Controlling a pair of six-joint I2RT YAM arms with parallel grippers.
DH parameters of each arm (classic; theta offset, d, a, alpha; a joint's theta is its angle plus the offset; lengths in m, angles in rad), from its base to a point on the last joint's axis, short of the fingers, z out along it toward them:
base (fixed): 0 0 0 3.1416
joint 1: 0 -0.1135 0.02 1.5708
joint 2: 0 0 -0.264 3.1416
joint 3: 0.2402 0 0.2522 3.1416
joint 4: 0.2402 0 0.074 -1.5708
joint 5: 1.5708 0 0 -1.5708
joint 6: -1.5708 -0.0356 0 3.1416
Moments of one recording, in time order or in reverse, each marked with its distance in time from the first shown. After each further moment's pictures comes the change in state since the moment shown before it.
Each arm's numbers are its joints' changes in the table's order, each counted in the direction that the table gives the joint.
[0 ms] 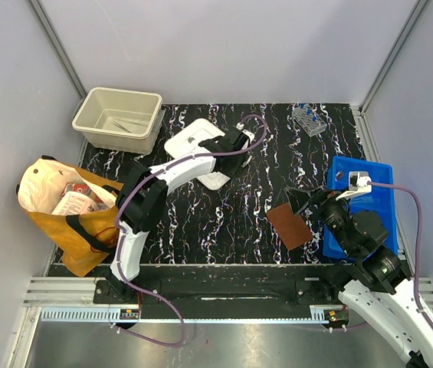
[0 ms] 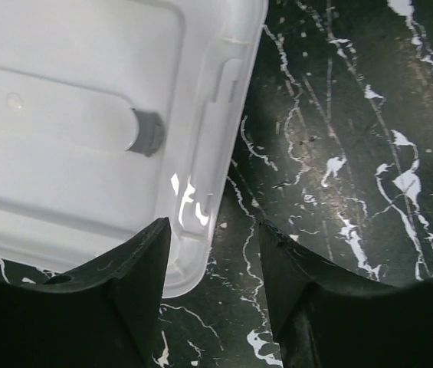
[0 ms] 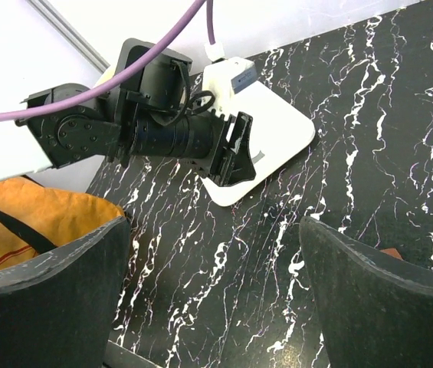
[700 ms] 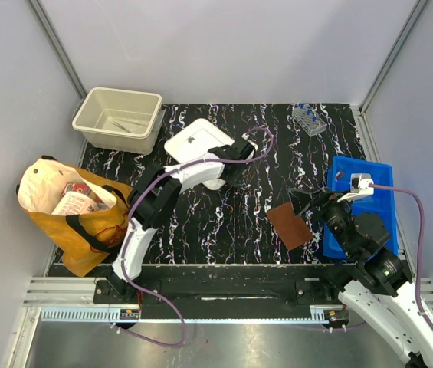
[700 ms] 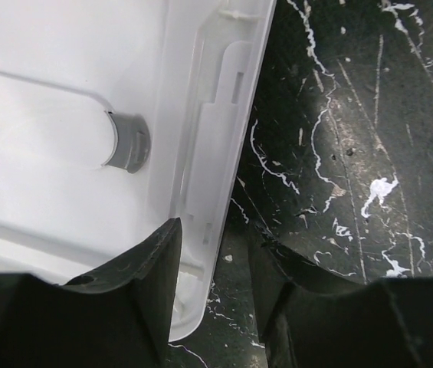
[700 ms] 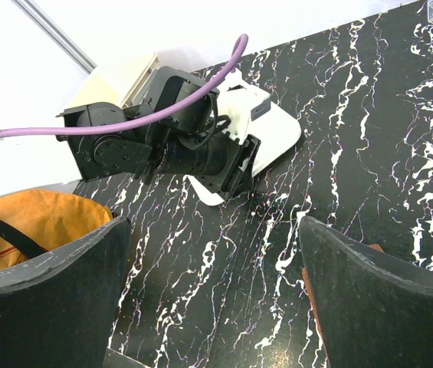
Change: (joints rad) left arm 0.038 0.106 0.001 -0.045 -0.085 -0.045; right arm 0.000 -0.029 0.000 0.038 0.034 0.022
